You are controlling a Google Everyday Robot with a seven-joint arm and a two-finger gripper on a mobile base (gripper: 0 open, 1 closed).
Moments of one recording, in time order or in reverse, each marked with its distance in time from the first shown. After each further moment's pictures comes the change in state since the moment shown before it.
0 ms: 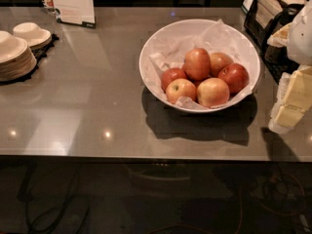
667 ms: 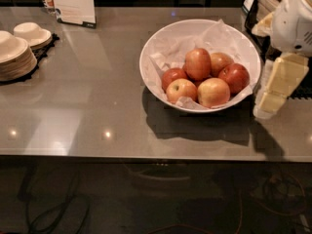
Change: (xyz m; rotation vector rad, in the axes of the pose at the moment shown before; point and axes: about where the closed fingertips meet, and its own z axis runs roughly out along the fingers) arm -0.026 -0.018 0.002 0.014 -0.041 -0.046
